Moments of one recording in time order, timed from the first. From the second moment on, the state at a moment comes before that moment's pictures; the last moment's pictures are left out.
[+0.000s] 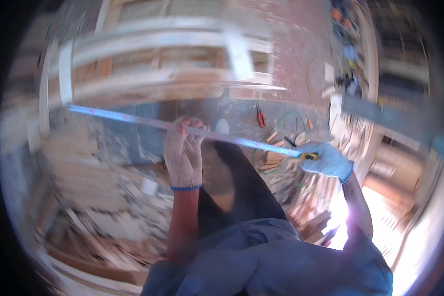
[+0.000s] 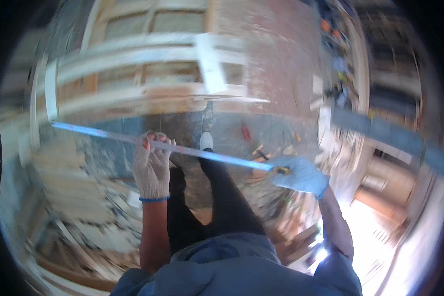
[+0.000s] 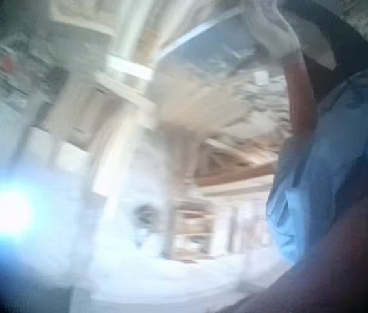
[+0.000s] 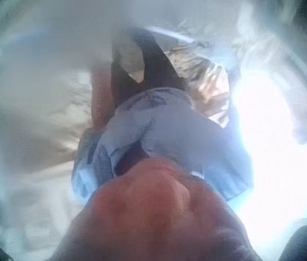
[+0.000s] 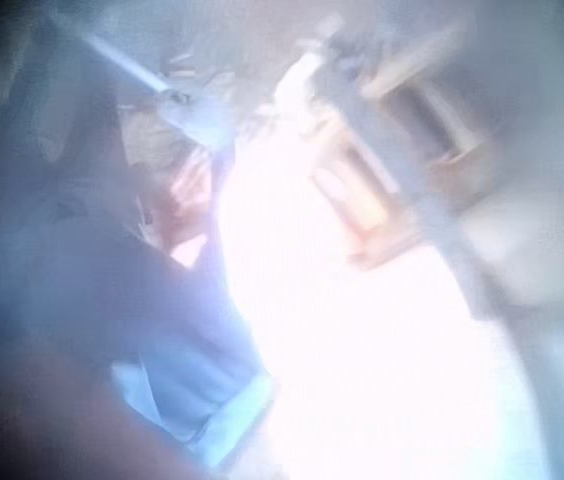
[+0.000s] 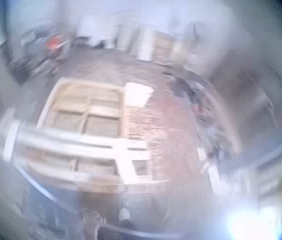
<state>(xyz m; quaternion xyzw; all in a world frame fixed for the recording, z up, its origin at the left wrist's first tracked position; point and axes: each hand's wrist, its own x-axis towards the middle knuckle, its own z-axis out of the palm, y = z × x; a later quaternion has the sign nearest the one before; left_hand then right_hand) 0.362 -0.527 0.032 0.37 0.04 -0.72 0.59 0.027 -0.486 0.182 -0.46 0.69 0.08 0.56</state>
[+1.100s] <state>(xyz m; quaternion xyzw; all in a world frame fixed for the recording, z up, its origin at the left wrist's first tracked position) -0.019 -0.051 0.101 0.04 -0.44 -0.76 -0.49 0.106 0.057 0.203 0.39 0.79 -0.46 -0.07</state>
